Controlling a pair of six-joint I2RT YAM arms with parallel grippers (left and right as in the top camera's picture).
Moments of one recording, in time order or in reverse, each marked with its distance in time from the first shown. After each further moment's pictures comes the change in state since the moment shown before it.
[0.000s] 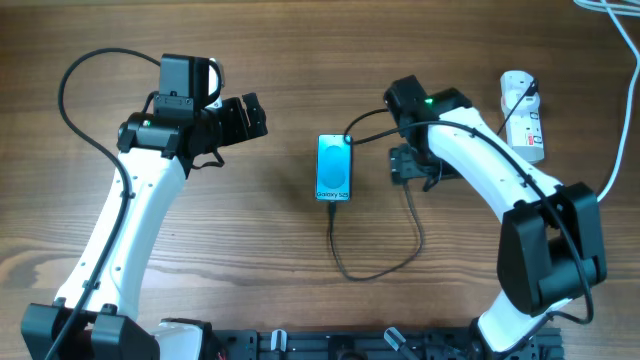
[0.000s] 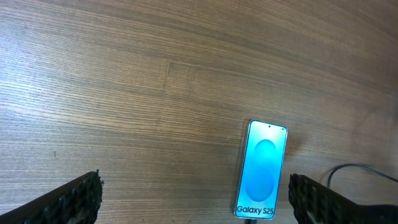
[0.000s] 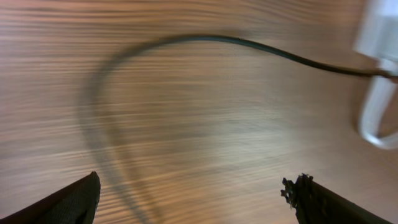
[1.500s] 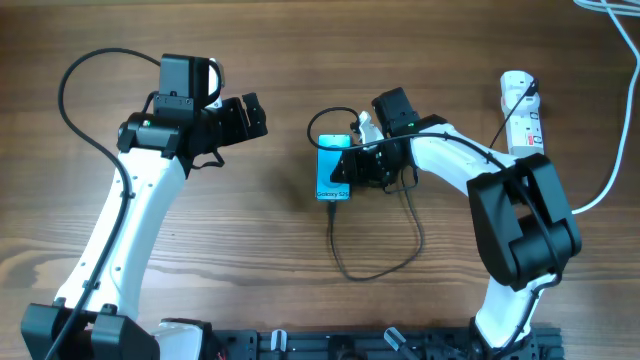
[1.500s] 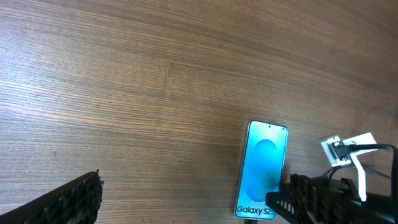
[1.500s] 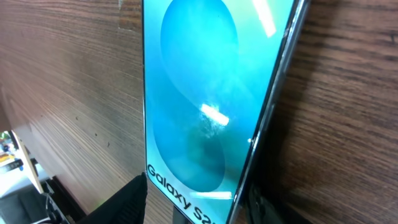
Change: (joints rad) left arm 0.000 0.000 0.000 0.000 0.001 0.000; right arm 0.021 0.142 -0.167 0.624 -0.937 -0.042
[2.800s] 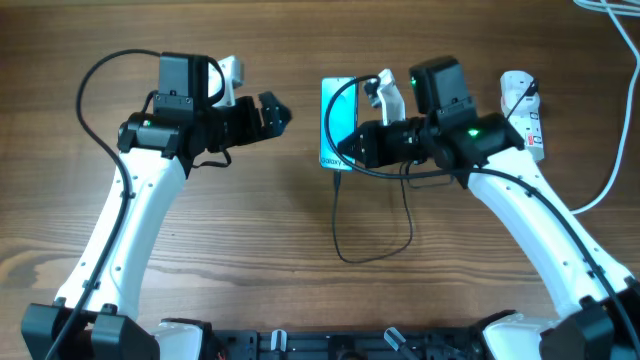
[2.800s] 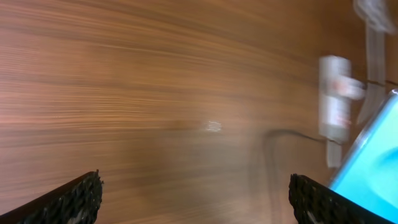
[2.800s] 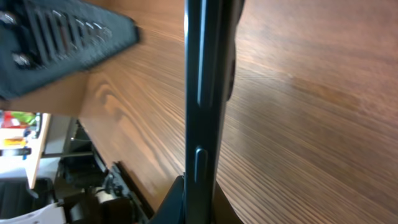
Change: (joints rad) left arm 0.000 0.000 0.000 0.021 0.229 0.000; right arm 0.001 -0.470 0.061 -0.146 -0.056 -0.052
